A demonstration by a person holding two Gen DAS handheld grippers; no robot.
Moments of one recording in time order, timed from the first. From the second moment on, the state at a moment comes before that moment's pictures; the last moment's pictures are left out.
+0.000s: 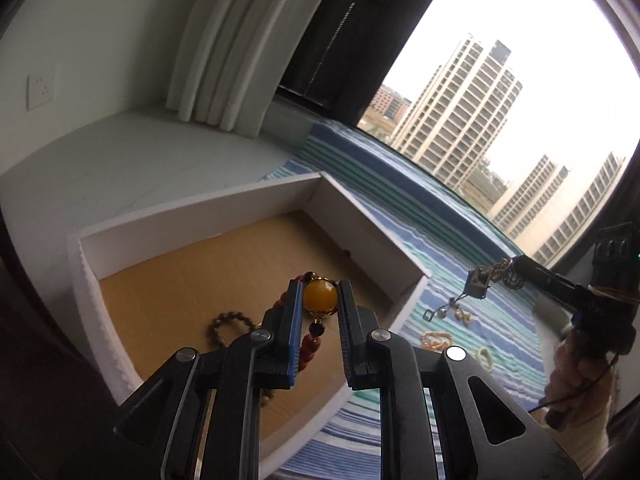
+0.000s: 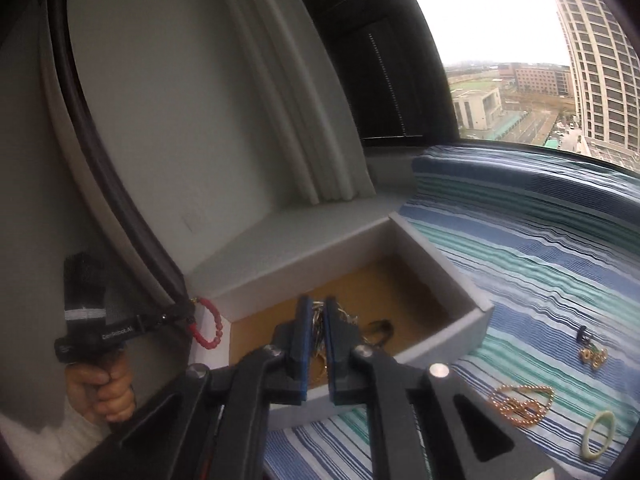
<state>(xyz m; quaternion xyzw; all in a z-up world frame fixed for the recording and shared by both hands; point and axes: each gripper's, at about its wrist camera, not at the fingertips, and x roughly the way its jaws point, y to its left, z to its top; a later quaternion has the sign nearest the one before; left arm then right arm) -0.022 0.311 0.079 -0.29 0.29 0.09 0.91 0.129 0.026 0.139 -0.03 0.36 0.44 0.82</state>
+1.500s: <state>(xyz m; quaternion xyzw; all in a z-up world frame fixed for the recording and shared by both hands) 0.117 -0.010 -0.082 -0.02 0.43 -0.09 0.90 0.052 -0.254 -0.075 -0.11 0.43 0.00 0.89</state>
